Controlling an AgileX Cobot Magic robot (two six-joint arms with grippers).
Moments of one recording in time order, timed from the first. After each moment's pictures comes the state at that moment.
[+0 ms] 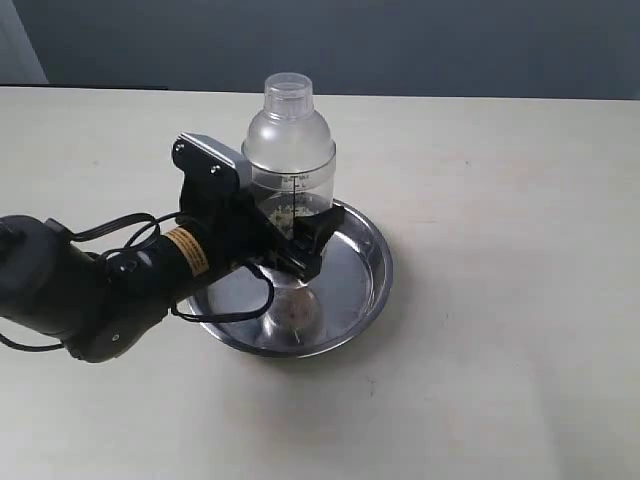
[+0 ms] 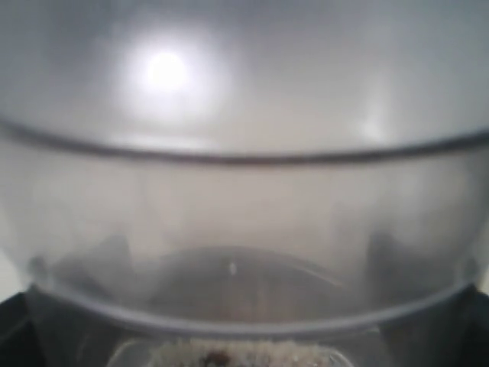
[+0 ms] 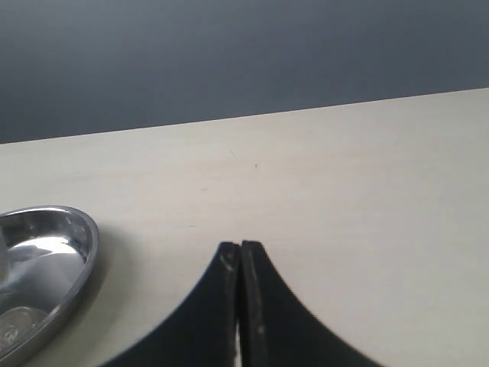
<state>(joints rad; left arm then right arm) -0.48 1.94 -0.60 0.14 -1.08 -0.17 0.12 0.05 0.00 0.06 0.25 0.12</state>
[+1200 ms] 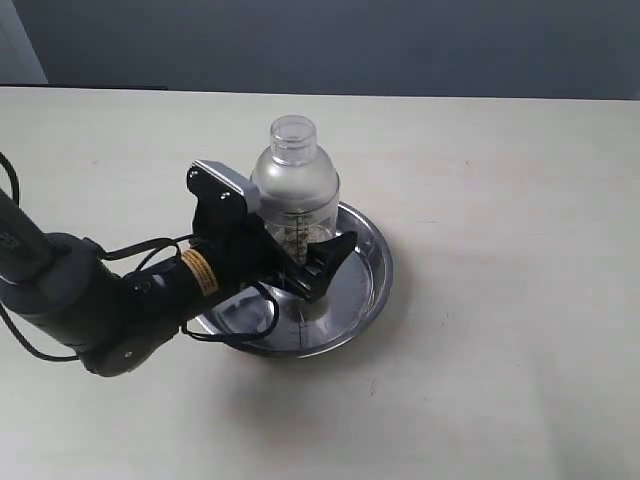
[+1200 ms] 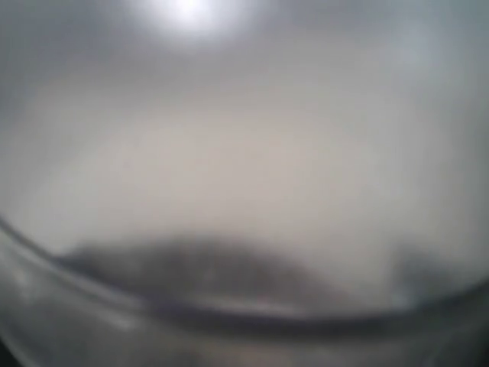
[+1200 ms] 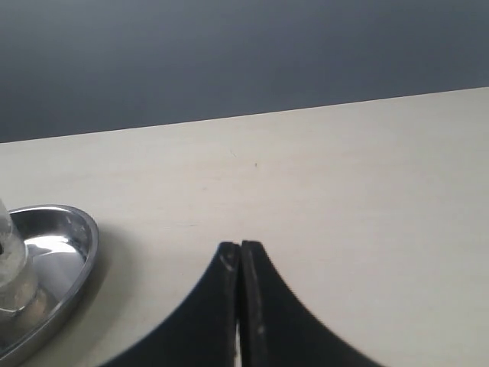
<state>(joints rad) -0.48 2.07 -0.62 0.19 -1.21 -0.19 0.12 0.05 0.00 0.06 0.25 0.12</state>
